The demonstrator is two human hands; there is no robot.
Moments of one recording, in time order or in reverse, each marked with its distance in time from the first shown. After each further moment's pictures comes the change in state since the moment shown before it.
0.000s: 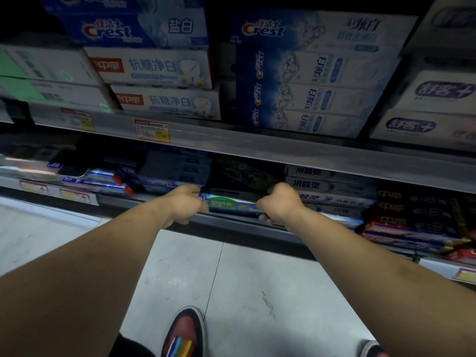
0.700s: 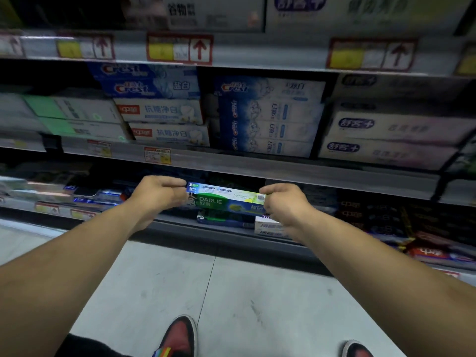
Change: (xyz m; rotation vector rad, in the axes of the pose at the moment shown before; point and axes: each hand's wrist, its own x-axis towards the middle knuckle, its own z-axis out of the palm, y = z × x) left_hand -0.107 0.031 -0.030 -0.404 0.232 0.301; right_hand -0.100 -0.003 -0.061 0.419 0.105 -0.133
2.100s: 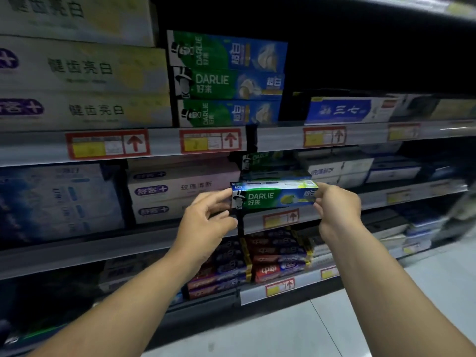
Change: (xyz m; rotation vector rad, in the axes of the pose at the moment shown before) left_hand -0.131 0.153 0.368 -0.137 -0.536 0.520; right_hand -0.098 0.002 -0.376 0.717 0.938 -0.088
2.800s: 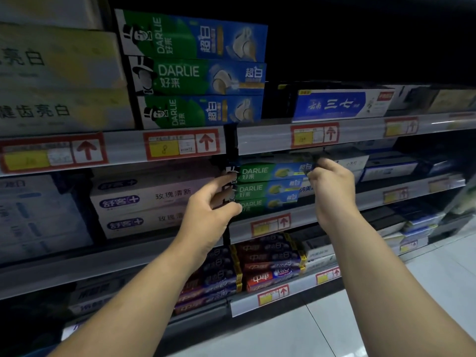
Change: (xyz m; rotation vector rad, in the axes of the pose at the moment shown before) left_hand 0.051 0.001 0.039 -0.035 -0.030 0.035; right_hand 0.068 -0.011 0.006 -0.144 -0.141 -0.266
